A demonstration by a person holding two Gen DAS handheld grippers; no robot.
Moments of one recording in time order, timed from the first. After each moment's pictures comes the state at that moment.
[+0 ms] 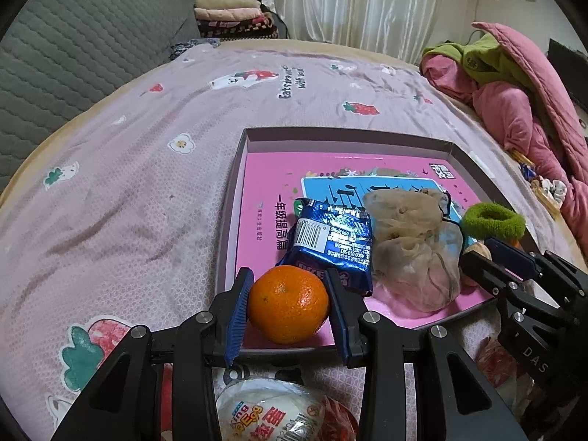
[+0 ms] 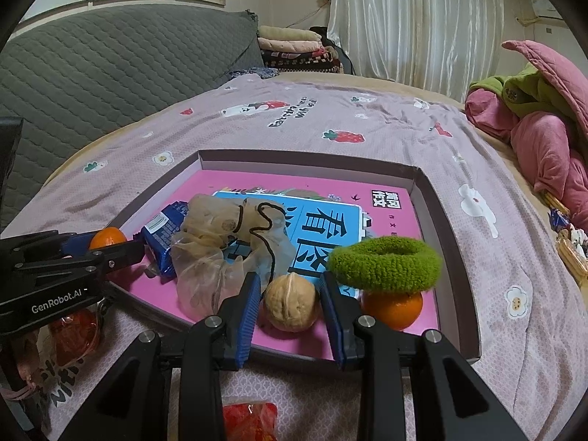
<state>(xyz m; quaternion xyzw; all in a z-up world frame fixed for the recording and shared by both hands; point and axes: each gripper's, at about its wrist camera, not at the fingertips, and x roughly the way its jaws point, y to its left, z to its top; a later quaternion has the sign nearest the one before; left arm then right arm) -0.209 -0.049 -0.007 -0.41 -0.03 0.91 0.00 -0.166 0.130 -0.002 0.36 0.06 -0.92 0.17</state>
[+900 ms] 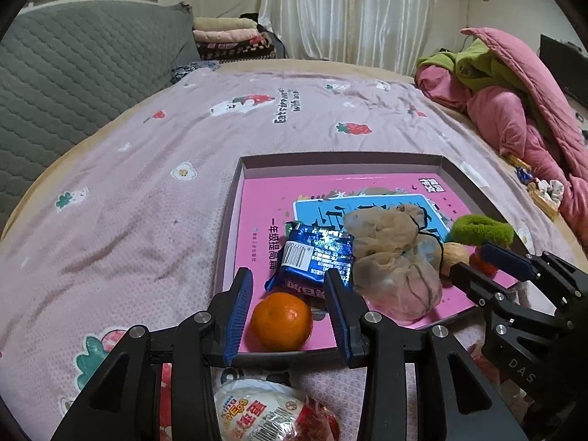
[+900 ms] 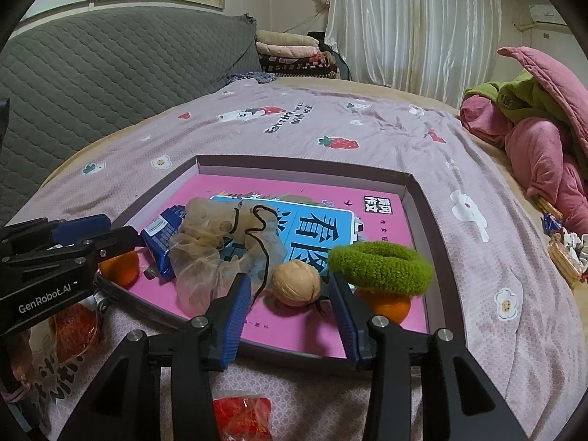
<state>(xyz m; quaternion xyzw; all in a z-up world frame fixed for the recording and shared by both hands) -0.197 -0.036 0.013 -0.38 -0.01 0.93 0.00 -0.159 0.132 0.005 0.35 0.06 -0.92 0.16</state>
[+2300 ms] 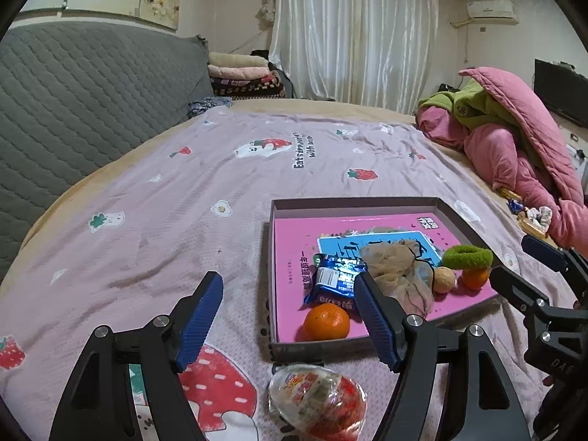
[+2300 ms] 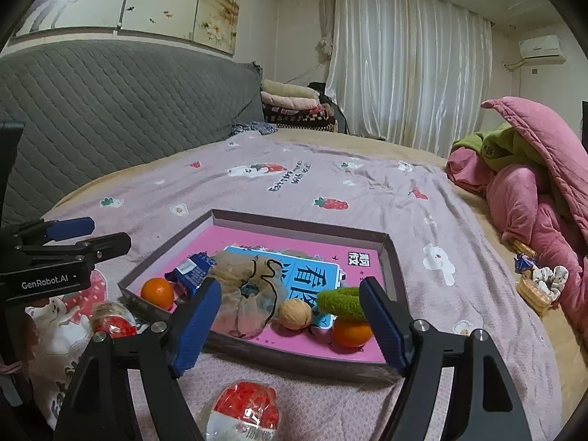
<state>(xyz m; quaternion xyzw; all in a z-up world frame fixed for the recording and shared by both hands) -0.147 -0.068 0.052 -0.30 -0.02 0.95 -0.01 -0.104 0.141 0.057 0.24 0.07 -0.95 0.16</state>
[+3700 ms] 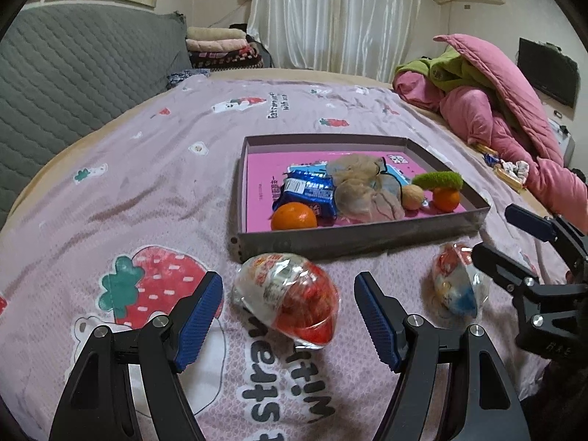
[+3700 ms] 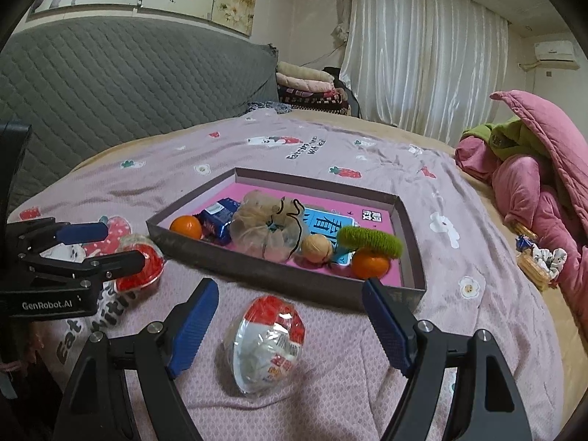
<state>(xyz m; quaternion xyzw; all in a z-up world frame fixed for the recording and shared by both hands) -0.094 -0.050 0.007 -0.36 -0.02 0.93 0.03 -0.058 0.143 0.028 0.27 0.10 -0.94 0.18</state>
